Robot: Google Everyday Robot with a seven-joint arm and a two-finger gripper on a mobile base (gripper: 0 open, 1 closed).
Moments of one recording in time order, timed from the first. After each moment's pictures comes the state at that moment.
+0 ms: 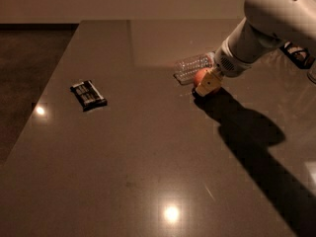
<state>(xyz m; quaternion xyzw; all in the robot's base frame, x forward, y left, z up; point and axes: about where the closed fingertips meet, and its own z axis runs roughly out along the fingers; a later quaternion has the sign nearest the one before) 0.601 -0.167 0.866 -0.39 0.89 0.03 0.24</state>
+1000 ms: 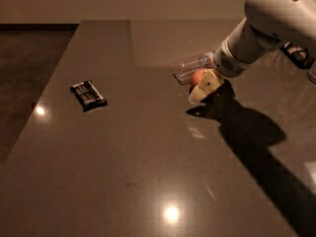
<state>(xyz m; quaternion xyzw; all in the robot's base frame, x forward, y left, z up) 0.603 -0.164 0.865 -0.41 0.88 0.03 0.24</state>
